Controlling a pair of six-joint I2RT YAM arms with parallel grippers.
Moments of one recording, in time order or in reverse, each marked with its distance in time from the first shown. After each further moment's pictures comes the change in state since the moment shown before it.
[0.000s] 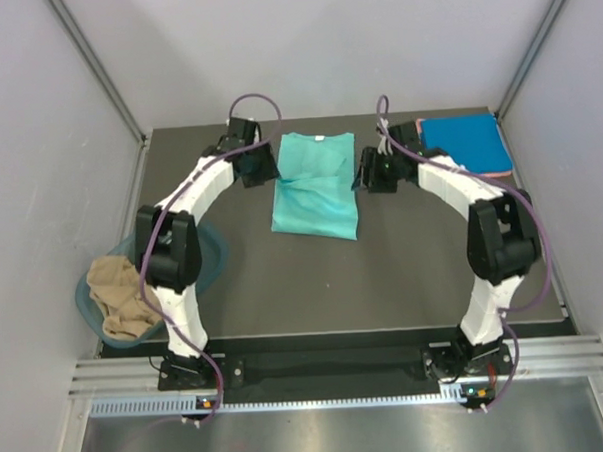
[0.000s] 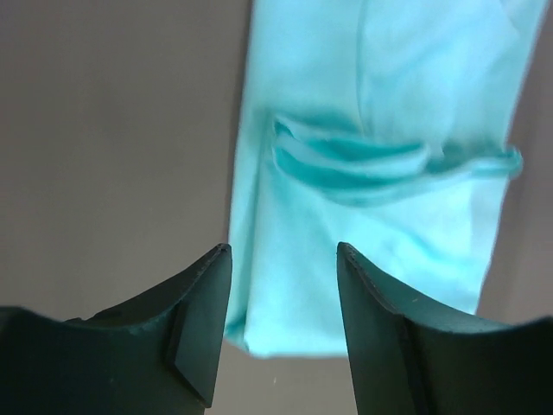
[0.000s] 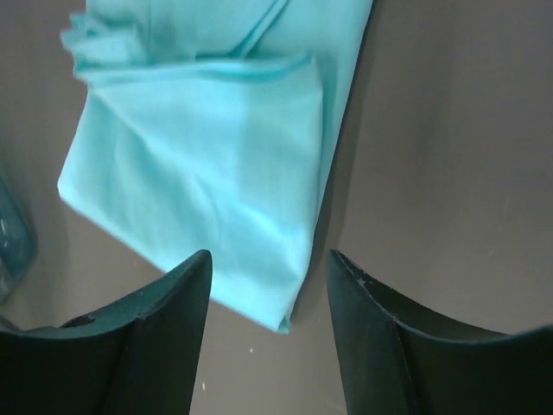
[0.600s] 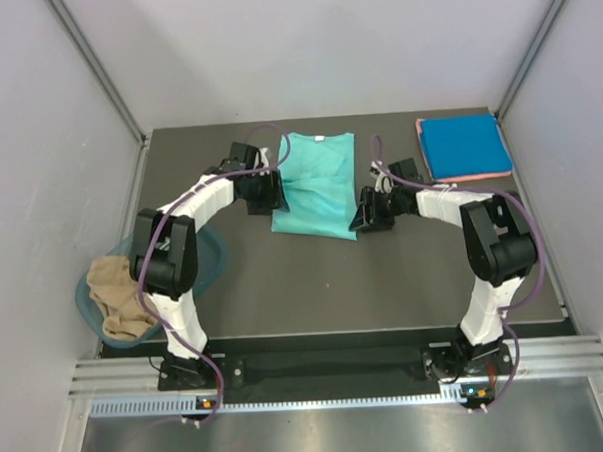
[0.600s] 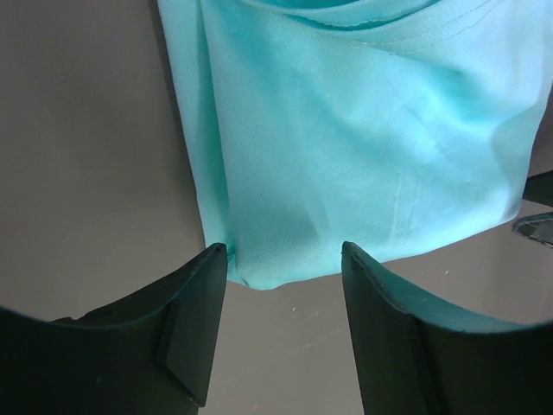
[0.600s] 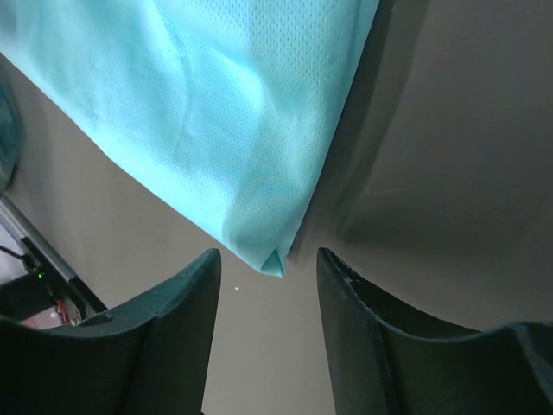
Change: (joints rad) left arm 0.000 -0.114 -0.304 0.058 0.255 0.153; right arm 0.000 -0.061 -0.382 0.180 -0.252 -0.027
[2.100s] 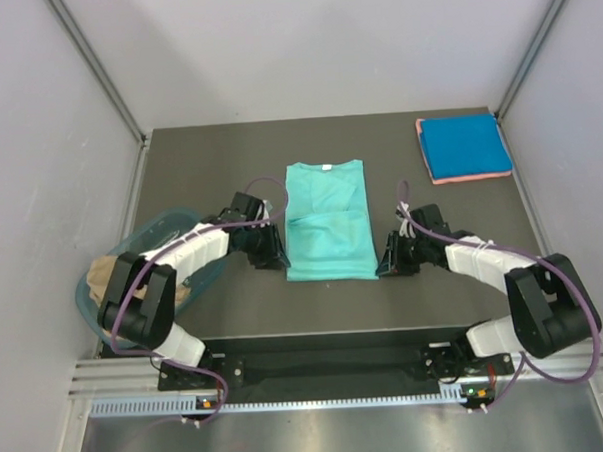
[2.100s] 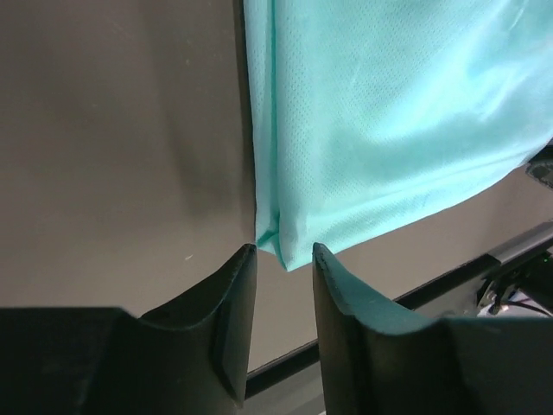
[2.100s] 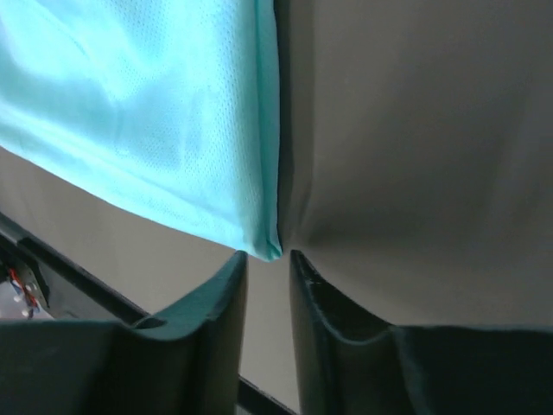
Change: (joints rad) left arm -0.119 -0.340 -0.511 0.050 0.068 -0.226; right arm 0.029 -0.456 -0.515 0.014 0.131 0.106
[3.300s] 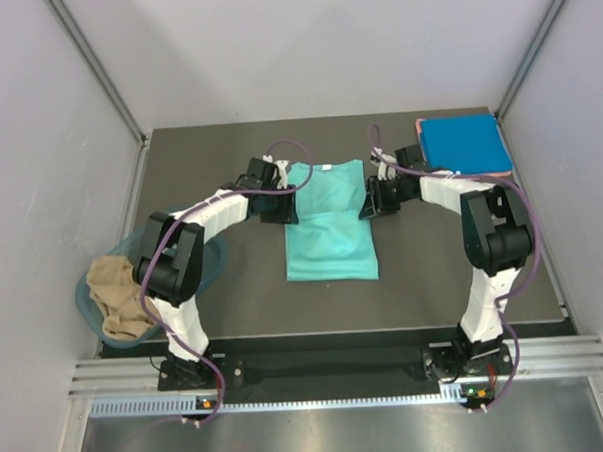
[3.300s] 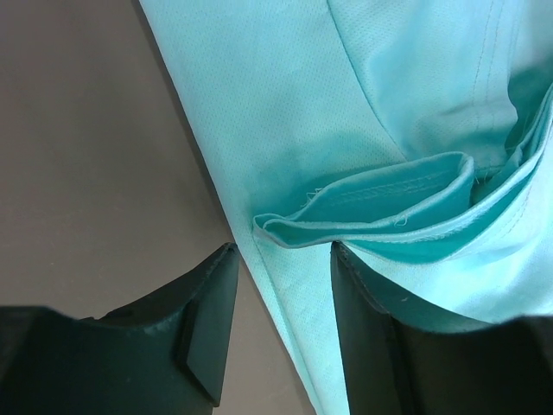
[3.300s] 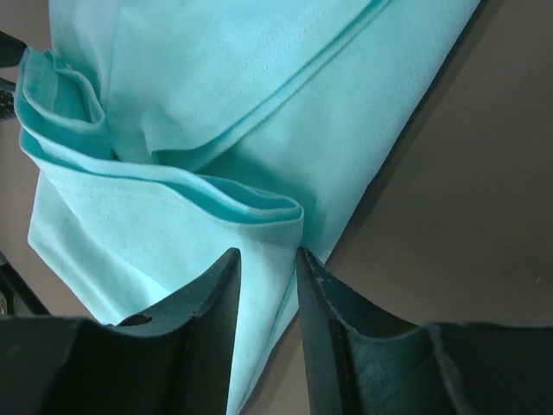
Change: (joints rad) left arm 0.008 0.309 0.363 0.121 -0.140 0.330; right arm -0.099 0.539 0.648 -0.096 -0.173 -0.362
